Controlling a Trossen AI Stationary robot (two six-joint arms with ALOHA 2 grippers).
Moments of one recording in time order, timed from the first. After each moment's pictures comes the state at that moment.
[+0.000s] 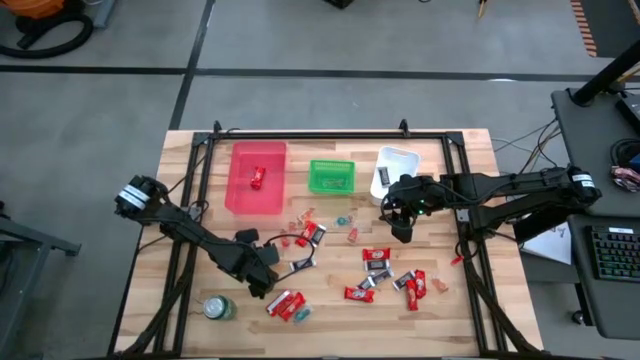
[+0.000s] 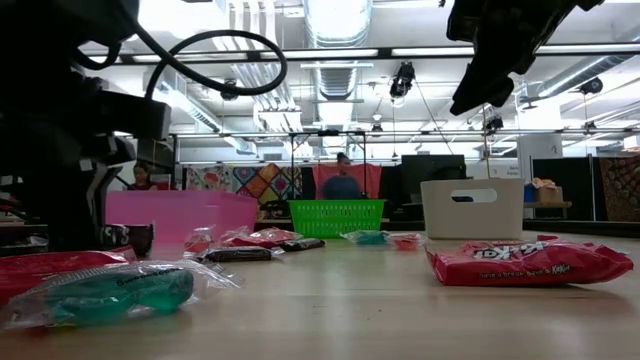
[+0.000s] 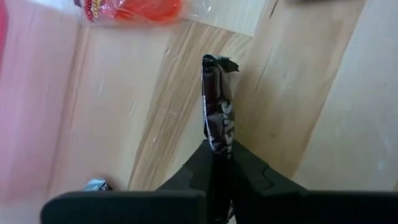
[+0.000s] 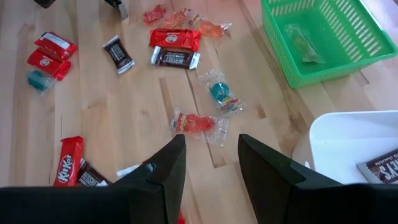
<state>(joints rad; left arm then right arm) -0.51 1.67 0.86 -0.69 -0.30 -0.81 0.00 1.07 0.81 -0.54 0.02 0.29</state>
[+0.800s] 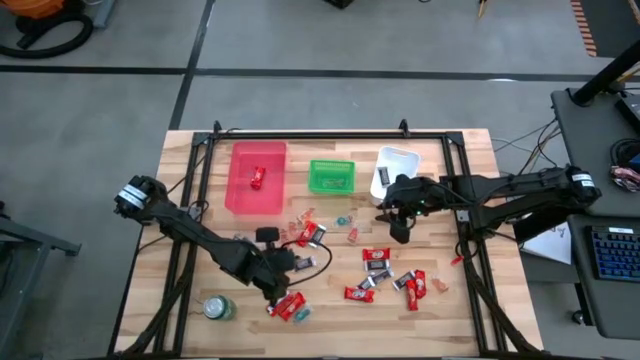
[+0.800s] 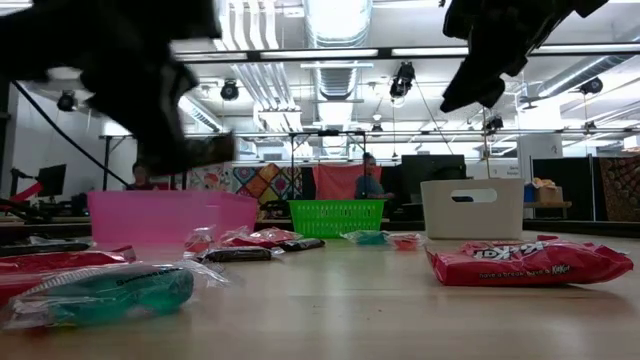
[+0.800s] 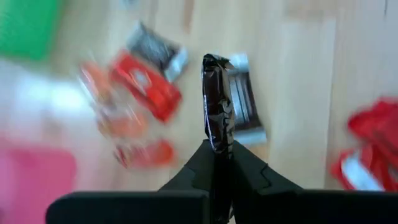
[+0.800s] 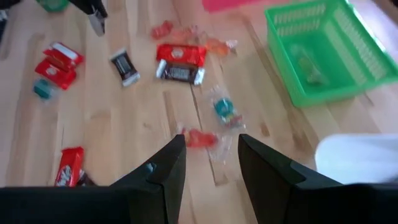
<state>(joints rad) -0.51 1.65 1.09 -0.69 -0.49 -0.52 0.01 1.07 0.77 -0.42 0.03 0.24</state>
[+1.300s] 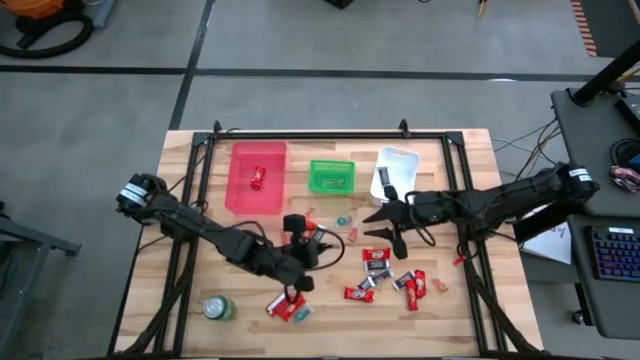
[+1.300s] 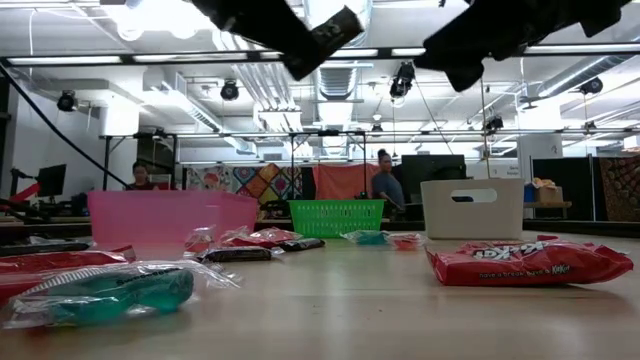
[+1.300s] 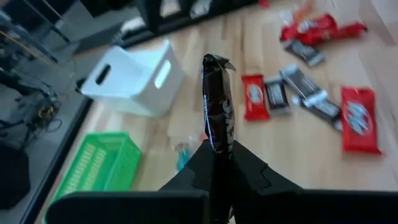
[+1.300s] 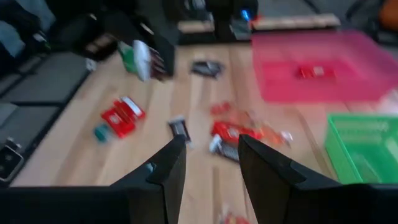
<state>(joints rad) -0.43 1.65 1.16 -0.19 -0.70 -0.03 0.14 1.07 0.59 0.15 0.02 0.09</state>
